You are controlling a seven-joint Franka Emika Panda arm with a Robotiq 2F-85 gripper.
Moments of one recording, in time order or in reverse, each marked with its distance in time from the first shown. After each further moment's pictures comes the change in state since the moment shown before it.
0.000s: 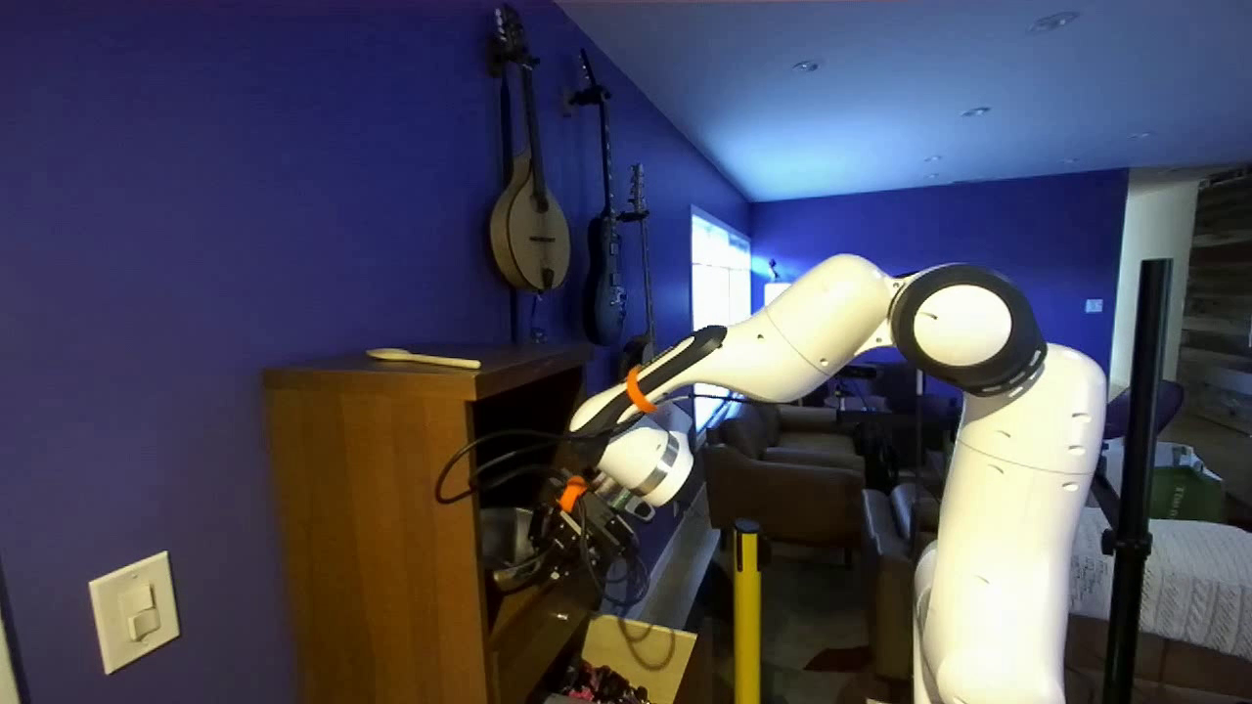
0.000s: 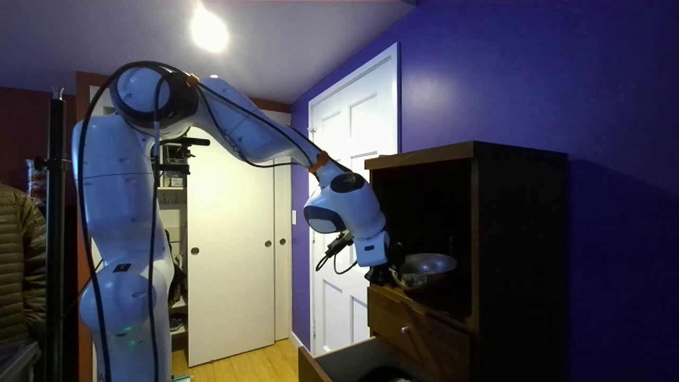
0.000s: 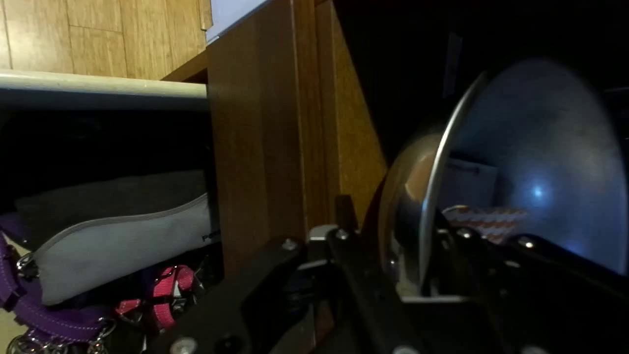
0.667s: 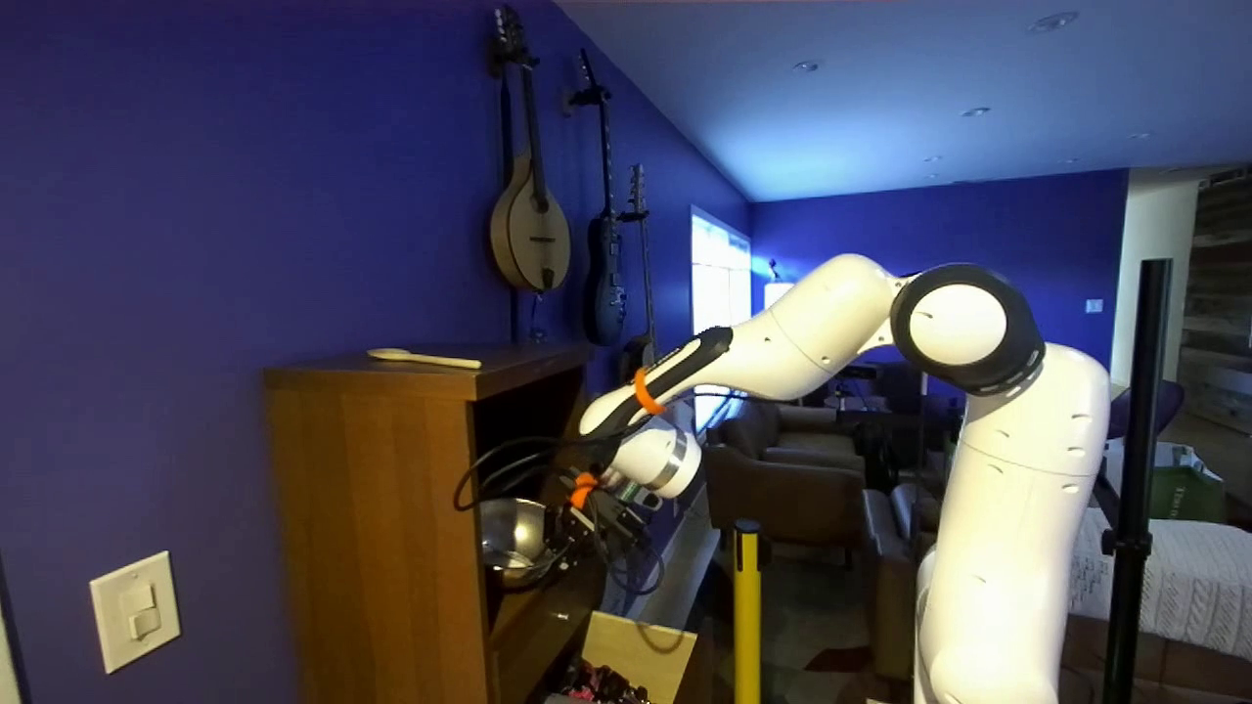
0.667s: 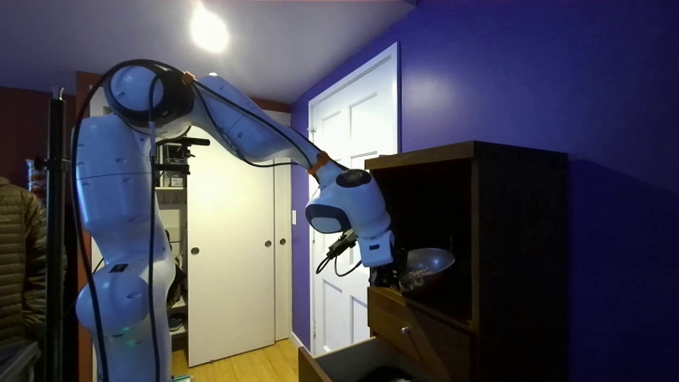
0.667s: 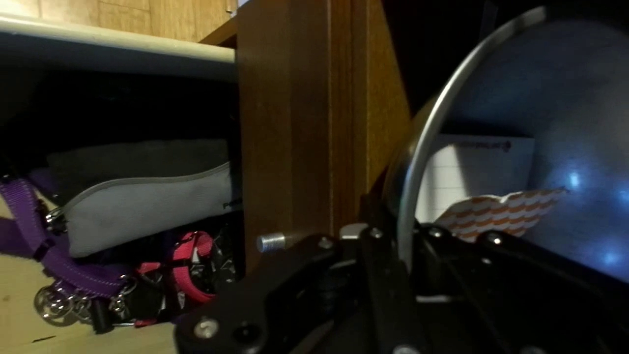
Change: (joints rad) arm -0.052 -0.015 -0.019 -0.006 -0.168 -0.069 0.065
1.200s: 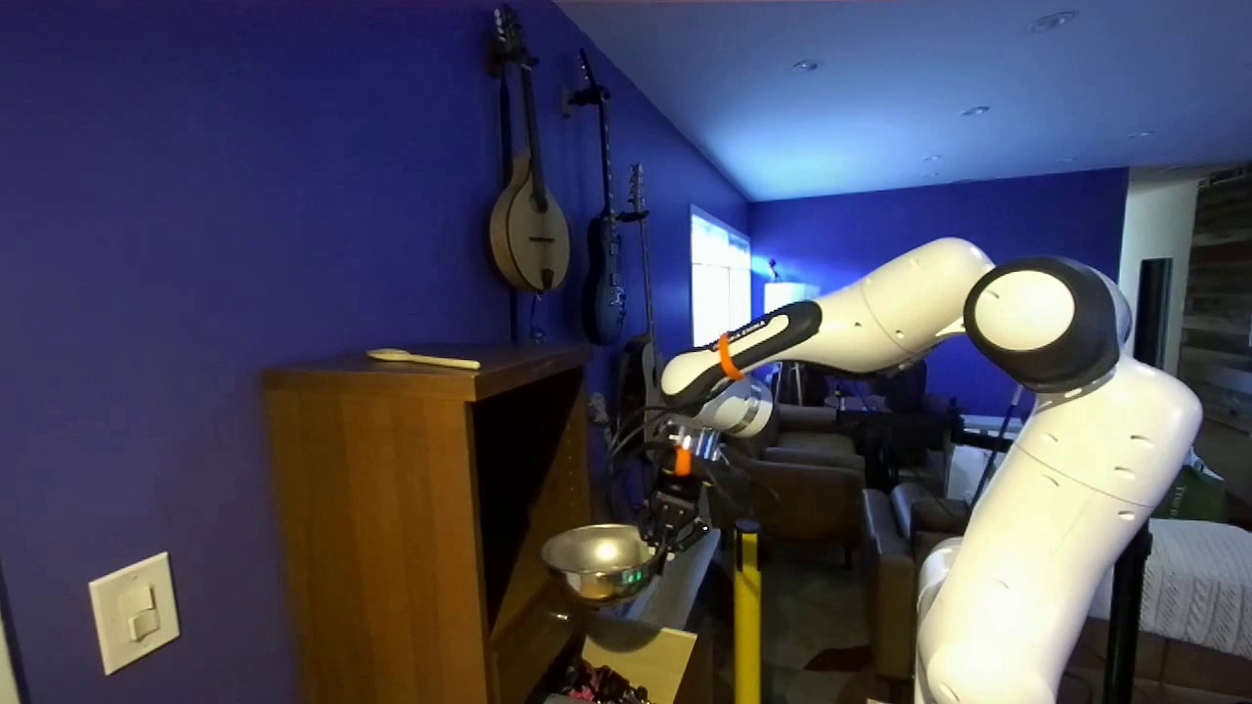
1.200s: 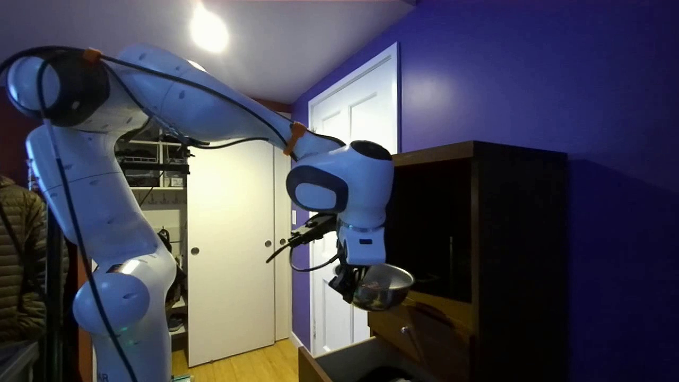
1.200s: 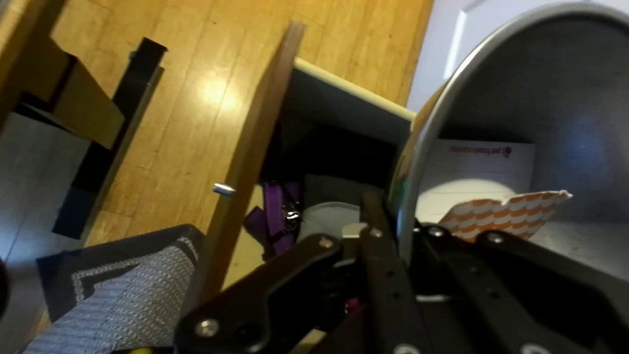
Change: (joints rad) arm -0.025 -0.226 -0.316 -0.033 -0.502 -0.687 -0.050
